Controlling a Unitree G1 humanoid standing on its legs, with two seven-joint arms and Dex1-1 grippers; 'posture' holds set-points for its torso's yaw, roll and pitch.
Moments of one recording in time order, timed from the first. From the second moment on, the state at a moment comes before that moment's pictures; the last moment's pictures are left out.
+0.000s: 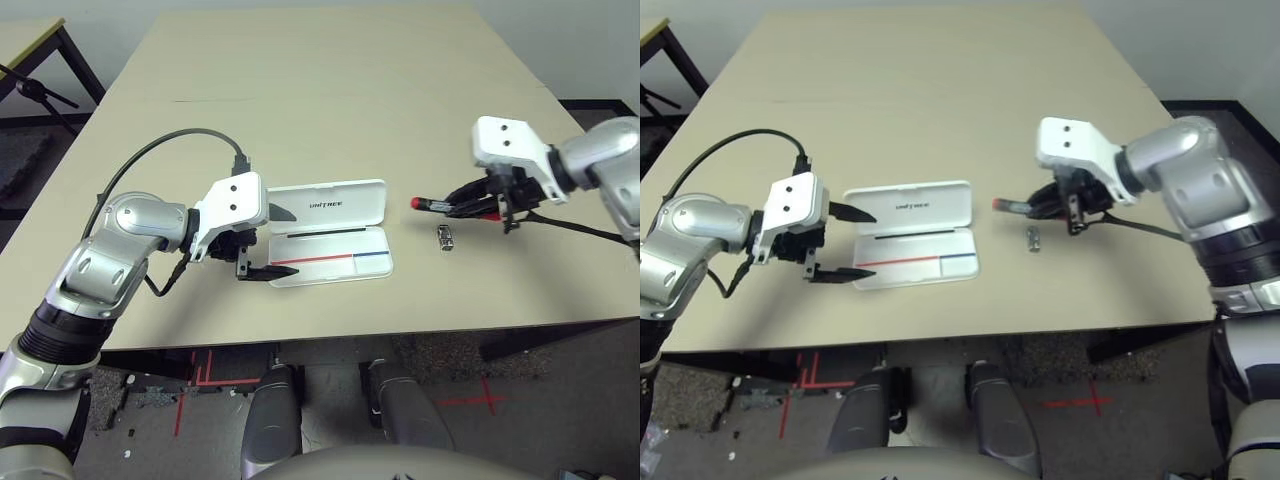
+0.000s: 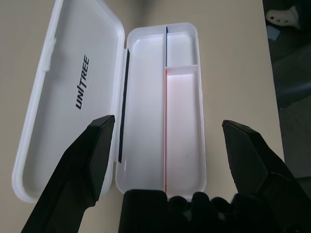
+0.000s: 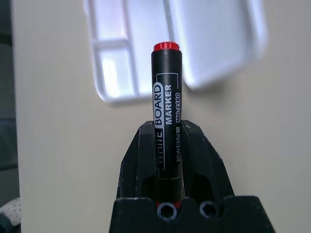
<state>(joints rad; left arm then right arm) -0.46 0.88 -0.17 -0.26 -0.27 0.41 -1.21 -0.86 -0.77 0.41 0.12 0.07 0.42 1.44</state>
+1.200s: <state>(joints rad) -0.40 0.89 -0.17 -0.30 -0.25 0.44 -1.15 -0.91 -0.39 0.56 0.20 -0.12 0.39 1.22</state>
